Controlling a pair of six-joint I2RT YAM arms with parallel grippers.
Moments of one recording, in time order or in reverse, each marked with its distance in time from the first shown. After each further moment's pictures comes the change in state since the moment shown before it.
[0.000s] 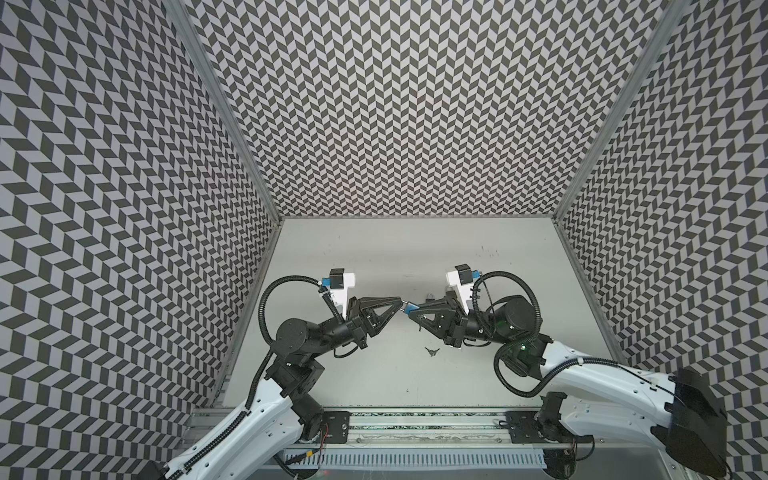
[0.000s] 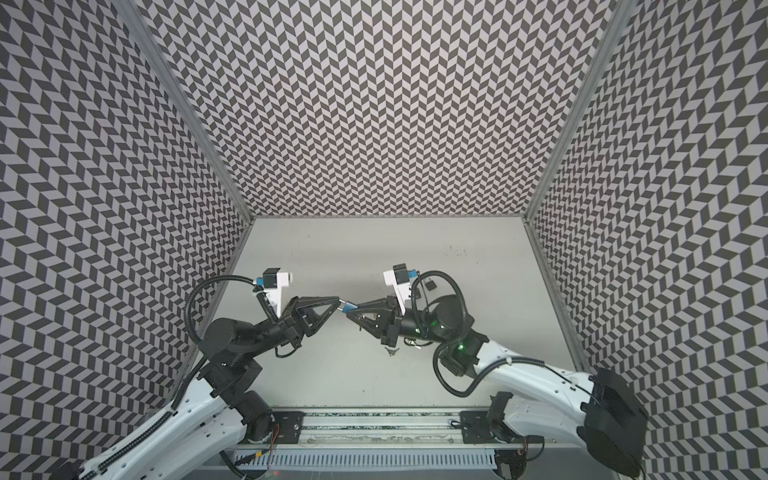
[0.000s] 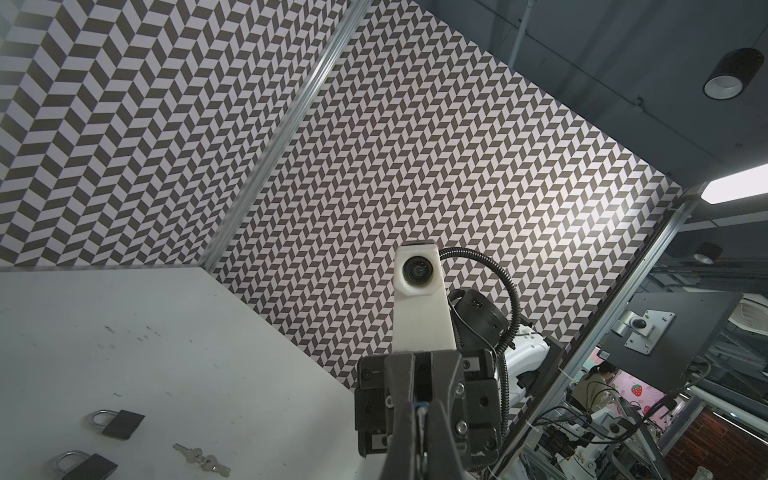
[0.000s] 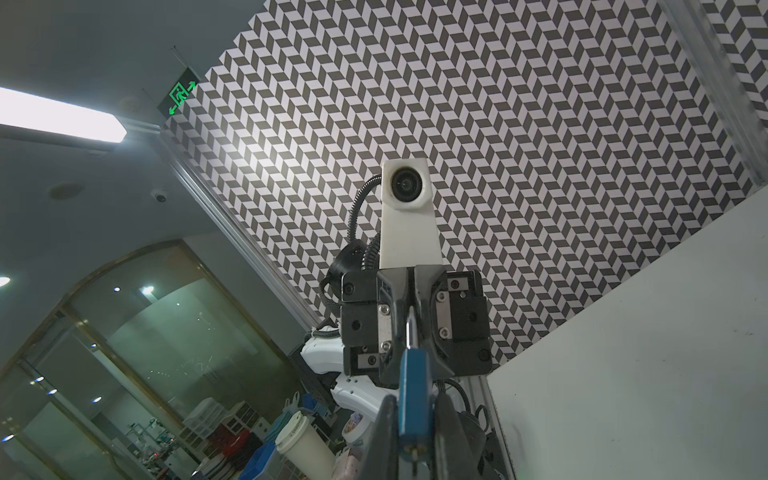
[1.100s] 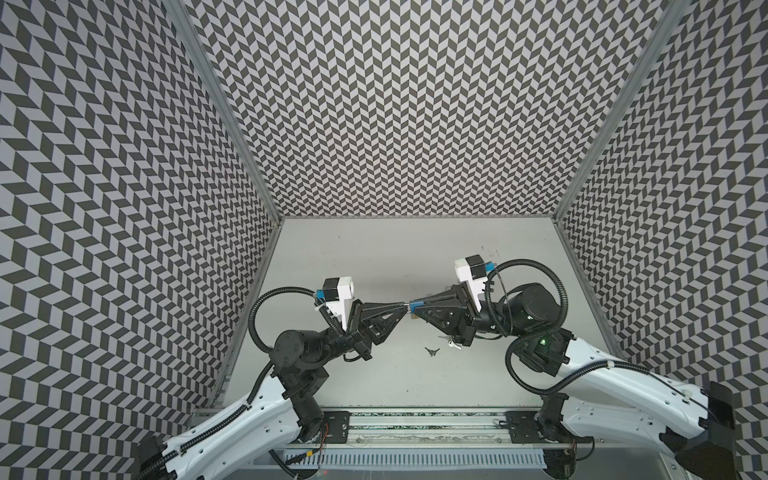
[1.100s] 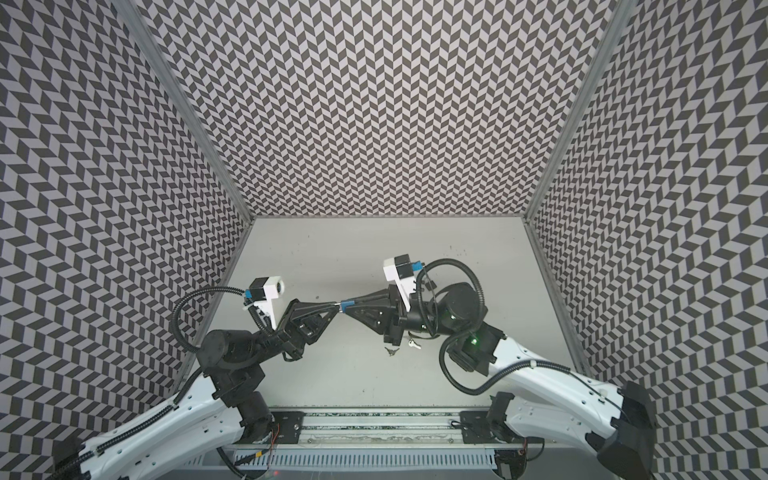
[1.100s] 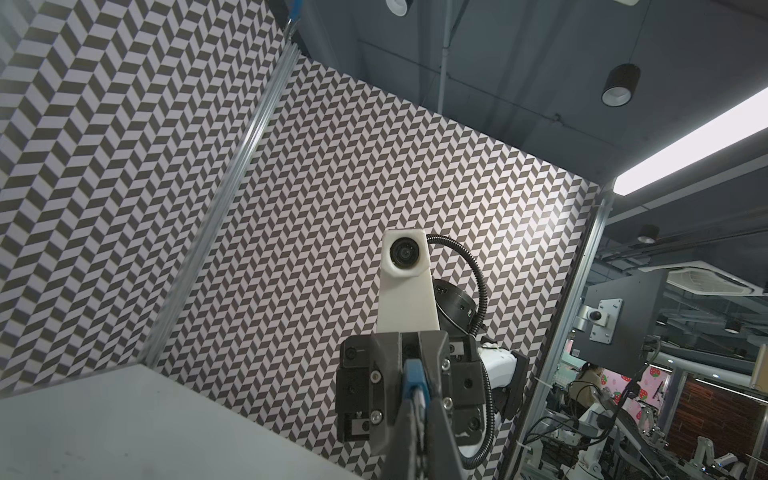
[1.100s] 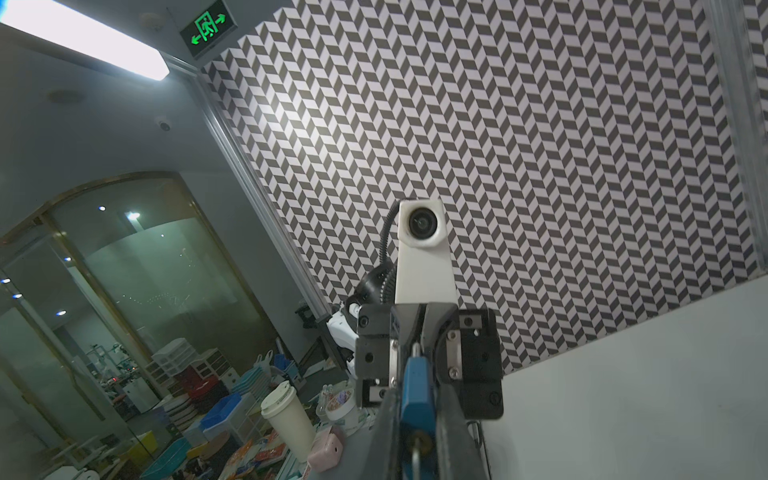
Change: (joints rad) left arm -0.260 0.056 -0.002 0.211 -0.143 0.146; right arm 0.011 -0.056 0.209 -0.224 -0.048 -0.249
